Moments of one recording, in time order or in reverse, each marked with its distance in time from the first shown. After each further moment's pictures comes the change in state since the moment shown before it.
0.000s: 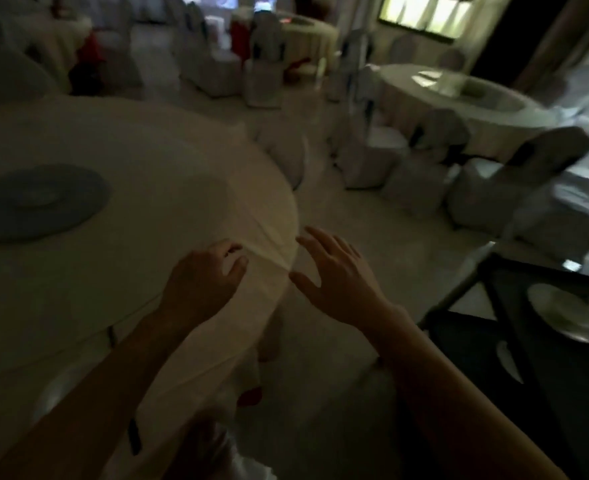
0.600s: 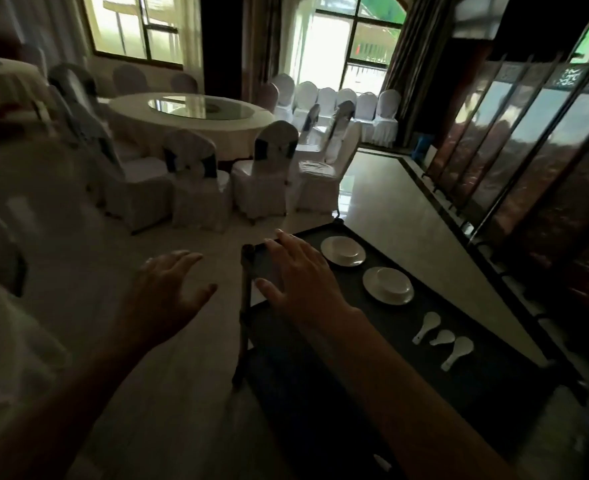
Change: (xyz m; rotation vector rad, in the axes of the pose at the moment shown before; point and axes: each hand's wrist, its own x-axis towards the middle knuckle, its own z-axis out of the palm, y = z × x) left_hand 0.034 0.346 0.192 -0.036 -0.230 0.744; right_hand -0.237 0.253 -0.177 -0.244 0.225 0.650
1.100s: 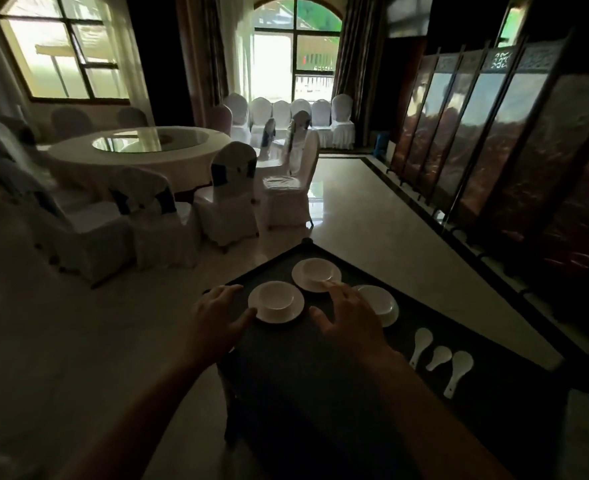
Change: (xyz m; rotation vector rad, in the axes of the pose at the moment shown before) left_hand 0.134 0.082 0.142 -0.260 -0.168 0.044; right_hand -0.008 0.174 0.027 0.048 0.090 0.511
